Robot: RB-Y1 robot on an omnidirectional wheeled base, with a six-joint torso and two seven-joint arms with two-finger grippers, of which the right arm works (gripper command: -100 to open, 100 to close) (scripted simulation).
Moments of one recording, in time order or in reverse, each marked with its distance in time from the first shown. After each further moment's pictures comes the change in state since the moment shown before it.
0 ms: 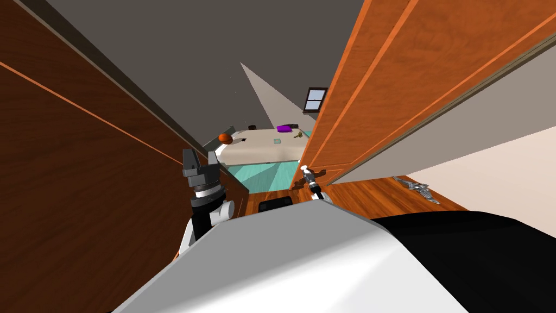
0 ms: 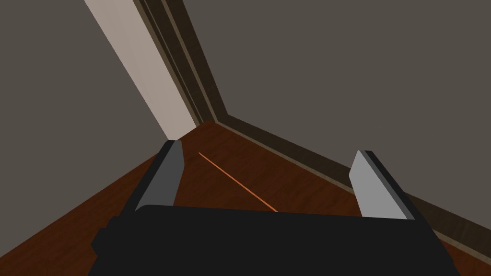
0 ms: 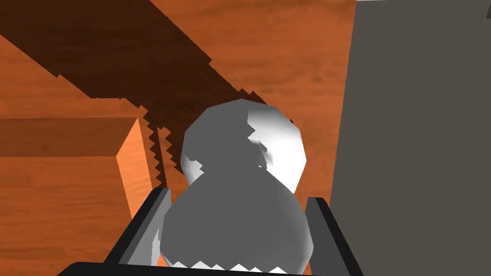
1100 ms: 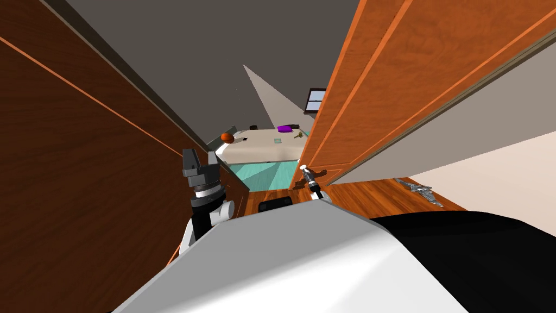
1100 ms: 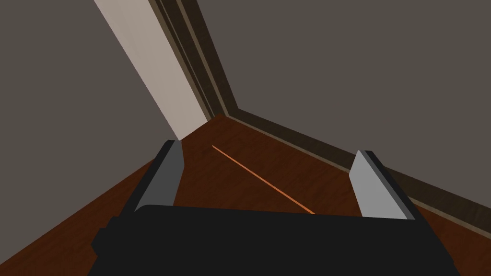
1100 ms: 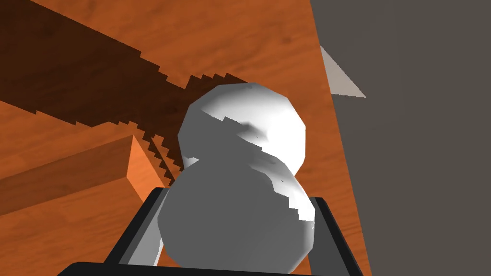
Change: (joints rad) arm -0.022 -0.018 0.052 0.023 -0.077 -0.006 -0.285
